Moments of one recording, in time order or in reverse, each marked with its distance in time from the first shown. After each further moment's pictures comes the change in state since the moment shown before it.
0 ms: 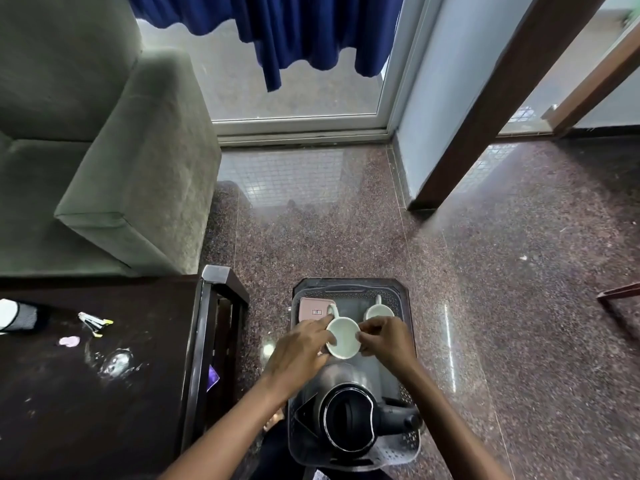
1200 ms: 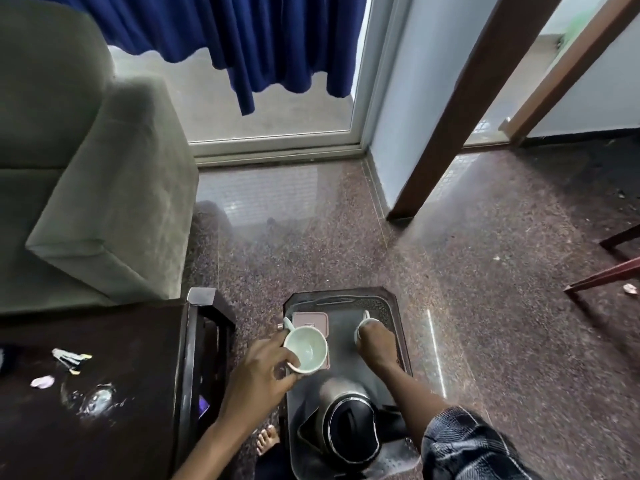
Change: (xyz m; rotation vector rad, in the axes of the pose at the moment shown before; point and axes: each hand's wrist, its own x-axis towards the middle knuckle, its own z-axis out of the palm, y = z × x) left_hand -0.040 -0.023 -0.035 -0.242 0.200 -0.135; right_hand 0.069 0.068 0.034 -0.836 0.208 -0.120
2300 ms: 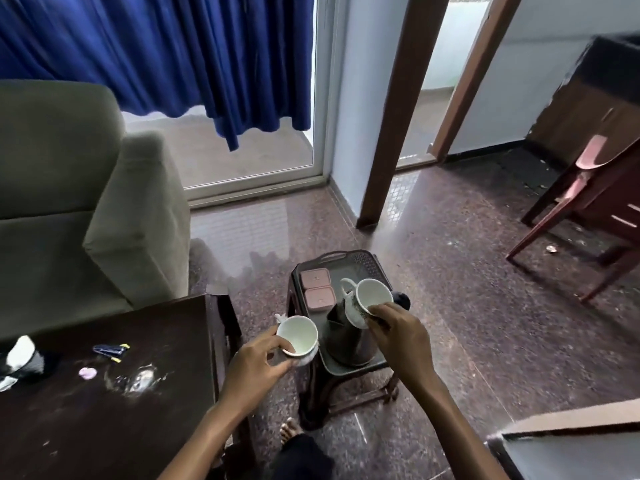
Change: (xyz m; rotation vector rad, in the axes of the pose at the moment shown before) left_hand -0.201 -0.040 -0.065 -0.099 -0.047 0.146; right_hand -0.330 -0.094 -0.077 0.369 0.682 -0.113
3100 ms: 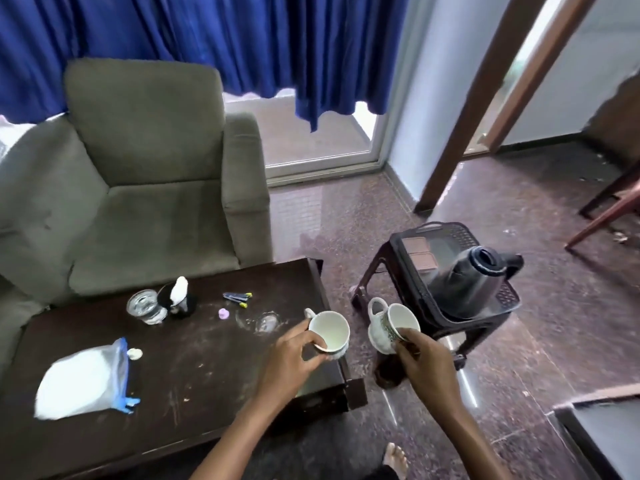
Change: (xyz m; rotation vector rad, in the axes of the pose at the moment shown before) left_hand -0.150 -0.160 -0.194 0.040 0.044 0.058; right_hand -0.160 -0.249 0.120 0.124 -0.138 0.226
